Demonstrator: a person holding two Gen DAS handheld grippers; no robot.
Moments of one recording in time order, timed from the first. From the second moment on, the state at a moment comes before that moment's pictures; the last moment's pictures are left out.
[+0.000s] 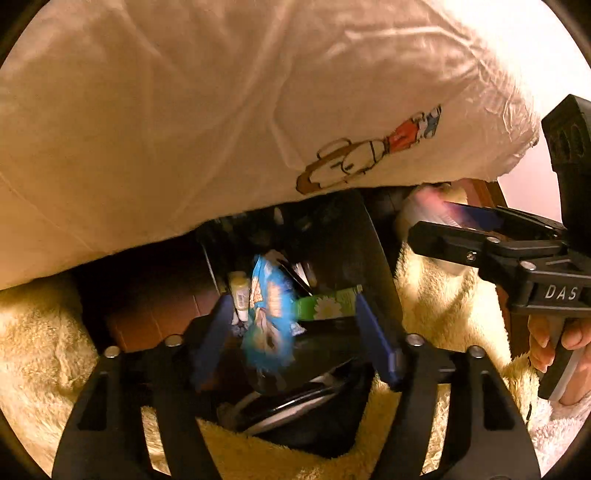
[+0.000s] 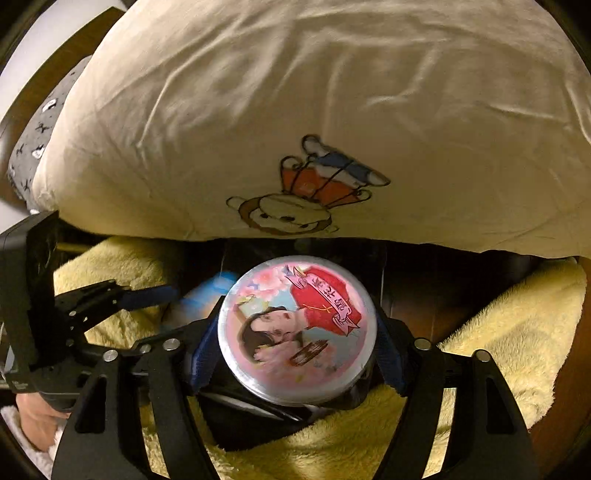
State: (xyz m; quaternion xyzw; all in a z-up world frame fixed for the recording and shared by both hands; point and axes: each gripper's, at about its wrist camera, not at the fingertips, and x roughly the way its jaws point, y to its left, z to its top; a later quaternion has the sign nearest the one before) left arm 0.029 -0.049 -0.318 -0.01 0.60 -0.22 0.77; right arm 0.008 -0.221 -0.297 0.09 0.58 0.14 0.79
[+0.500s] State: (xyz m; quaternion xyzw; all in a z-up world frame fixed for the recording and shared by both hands) left arm 0.014 -0.008 -0.156 0.01 0.40 -0.15 0.90; right arm -0.014 -0.249 -0.140 0.05 0.39 0.09 0.91
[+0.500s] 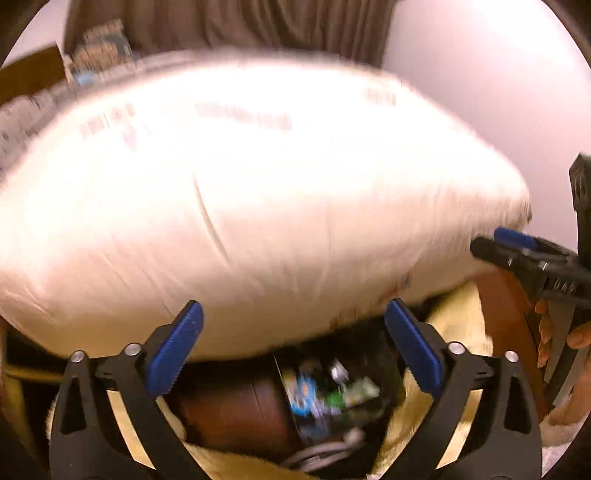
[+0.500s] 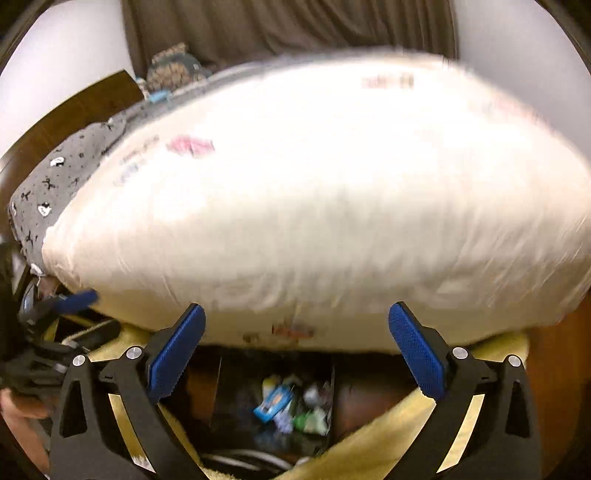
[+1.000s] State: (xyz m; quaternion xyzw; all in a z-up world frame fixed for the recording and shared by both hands) left arm -0.025 0.003 -0.029 0.02 0.24 -0.04 0.97; right arm -0.051 -0.259 -0.013 0.01 0.22 -0.02 0.97
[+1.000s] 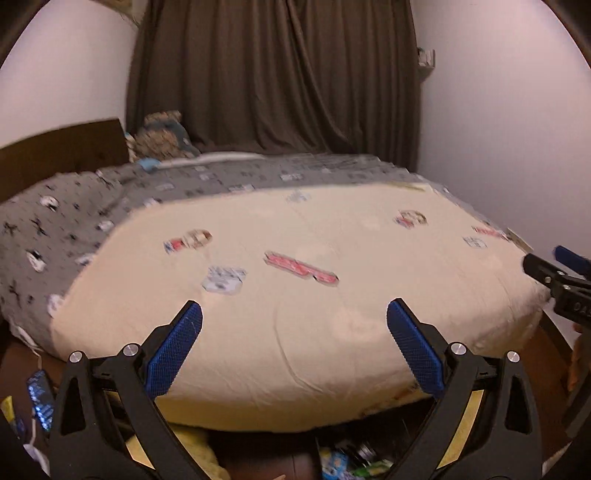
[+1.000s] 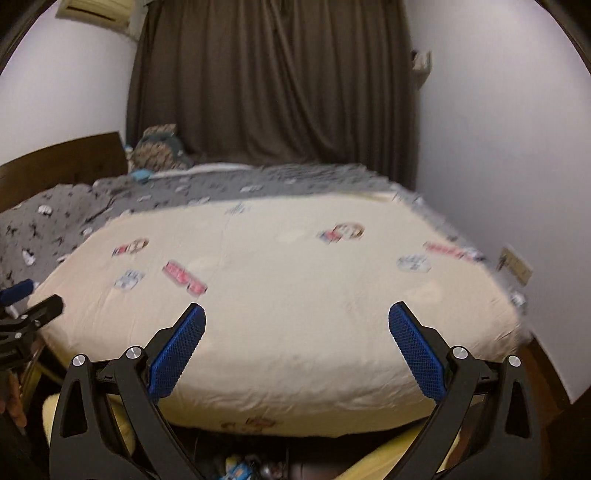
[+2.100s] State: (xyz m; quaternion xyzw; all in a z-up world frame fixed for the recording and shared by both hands) left arm -0.038 0.011 -0.004 0.01 0.21 -0.03 0.98; right arm -0.056 -0.251 0.004 0.02 0.21 -0.03 0.98
